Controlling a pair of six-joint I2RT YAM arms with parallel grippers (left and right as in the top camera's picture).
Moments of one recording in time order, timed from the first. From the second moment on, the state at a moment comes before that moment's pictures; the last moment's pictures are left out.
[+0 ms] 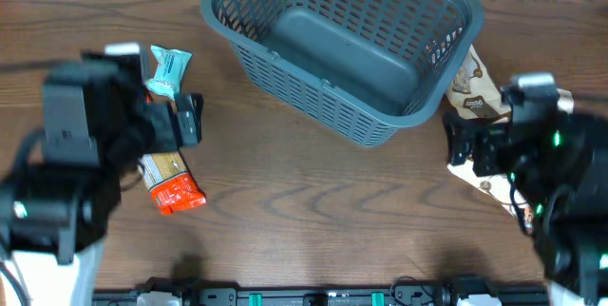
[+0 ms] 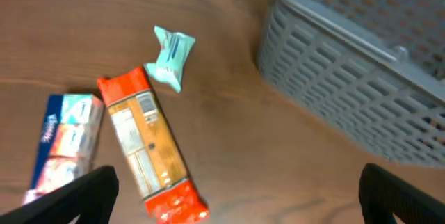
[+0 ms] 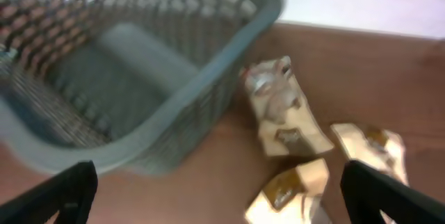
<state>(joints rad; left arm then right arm) -0.13 1.14 1.59 -1.26 -0.03 -0.17 0.04 0.91 1.29 -1.00 -0.07 -0.06</state>
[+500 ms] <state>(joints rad) -0.13 1.29 1.83 -1.36 -0.02 -0.09 0.04 1.08 1.43 -0.91 -0.31 -0.03</state>
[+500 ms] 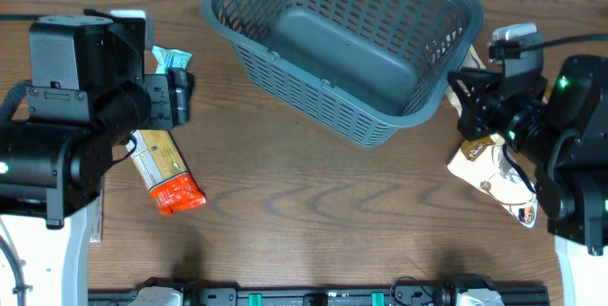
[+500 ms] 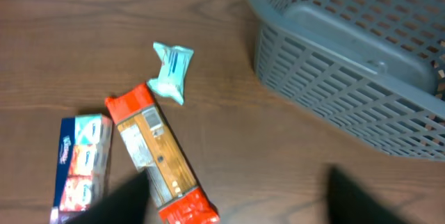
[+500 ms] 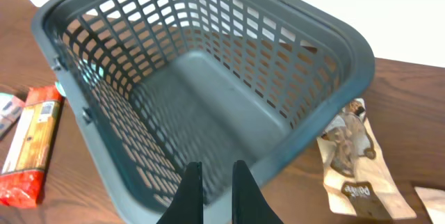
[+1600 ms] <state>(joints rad) -0.13 1.41 1.83 -1.28 -0.01 -0.04 0.14 1.20 1.43 -0.80 -0.34 0.09</state>
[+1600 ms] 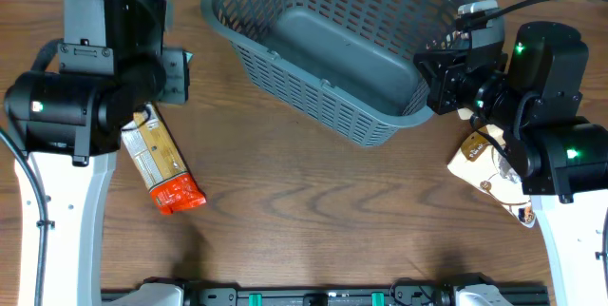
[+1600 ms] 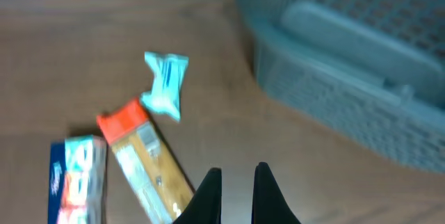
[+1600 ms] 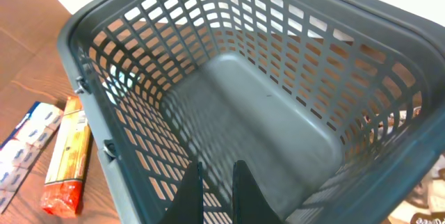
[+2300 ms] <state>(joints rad) -0.32 1.69 1.84 -0.97 -0.01 0.00 0.29 1.20 1.44 -0.86 -0.29 0.03</state>
